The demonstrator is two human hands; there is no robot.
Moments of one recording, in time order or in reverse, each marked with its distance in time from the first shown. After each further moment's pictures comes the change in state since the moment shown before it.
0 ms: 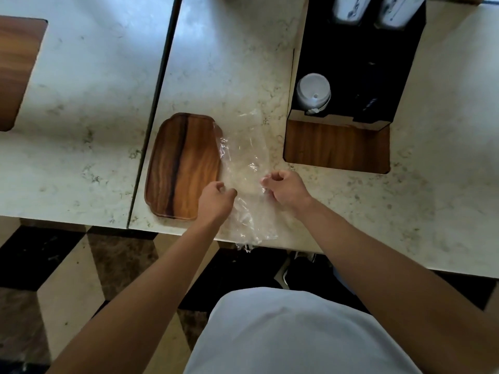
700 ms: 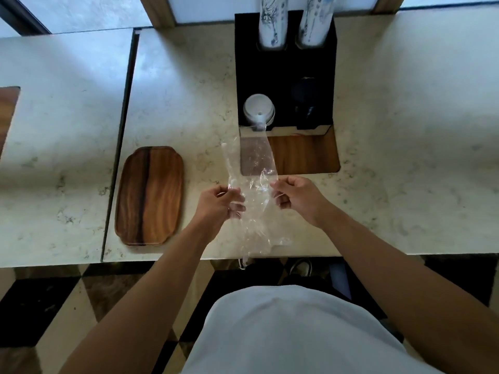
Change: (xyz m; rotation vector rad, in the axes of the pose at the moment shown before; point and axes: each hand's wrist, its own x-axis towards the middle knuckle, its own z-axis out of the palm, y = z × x) left_hand -0.034 0.061 0.062 -0.439 -0.336 0.056; right_hand -0.031 0.023 -0.132 0.312 -0.135 -0.099
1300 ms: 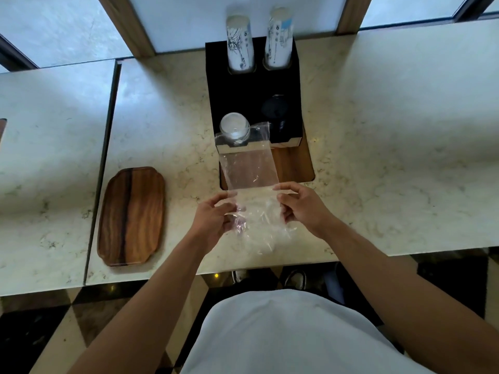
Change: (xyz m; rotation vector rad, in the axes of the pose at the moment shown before) left_hand -0.008 0.004 0.045 -0.082 -0.094 -0.019; right_hand -0.026 0.006 -0.061 0.020 0.040 -0.130
